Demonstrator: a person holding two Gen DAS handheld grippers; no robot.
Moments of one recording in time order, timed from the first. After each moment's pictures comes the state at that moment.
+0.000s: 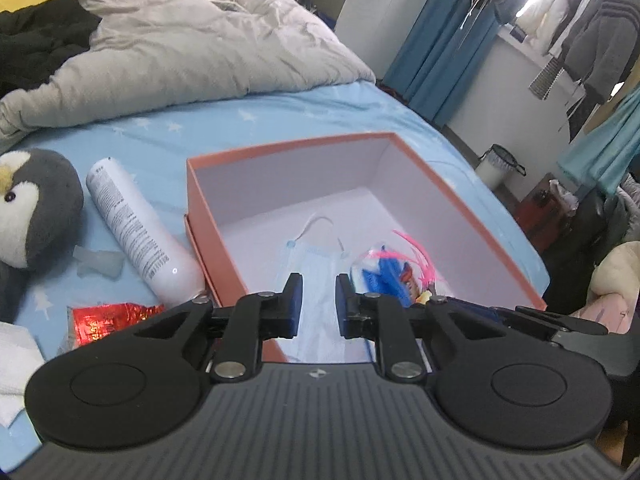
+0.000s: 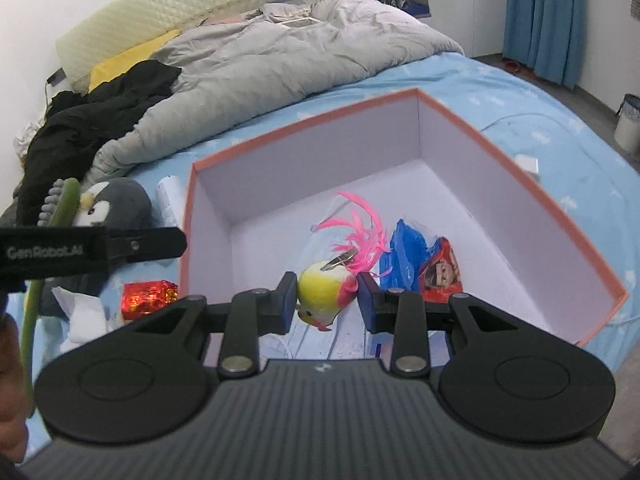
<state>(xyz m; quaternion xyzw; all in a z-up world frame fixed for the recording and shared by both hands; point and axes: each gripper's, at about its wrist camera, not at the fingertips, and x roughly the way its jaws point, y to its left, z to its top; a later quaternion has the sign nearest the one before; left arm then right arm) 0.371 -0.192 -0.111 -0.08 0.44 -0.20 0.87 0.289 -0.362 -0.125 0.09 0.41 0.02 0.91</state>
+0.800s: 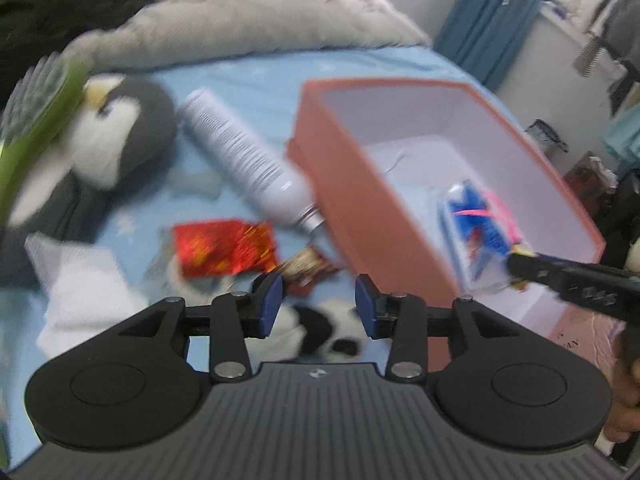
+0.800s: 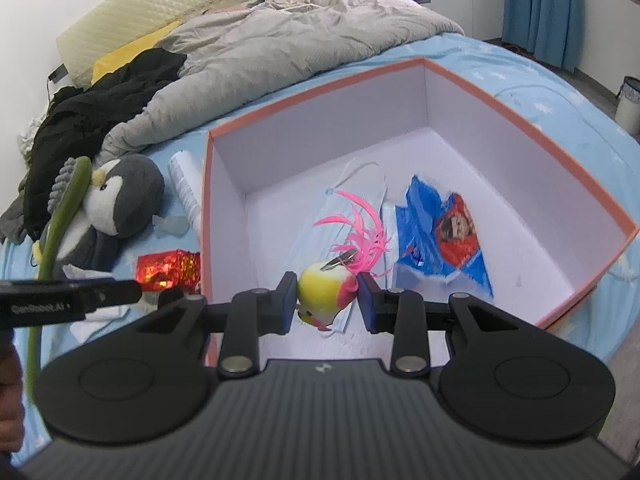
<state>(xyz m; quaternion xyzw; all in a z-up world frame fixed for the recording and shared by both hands) 0.321 -0.103 -0.154 -0.06 0.48 -0.14 0.86 0.262 -0.345 -0.136 0.10 0.42 0.03 0.90</state>
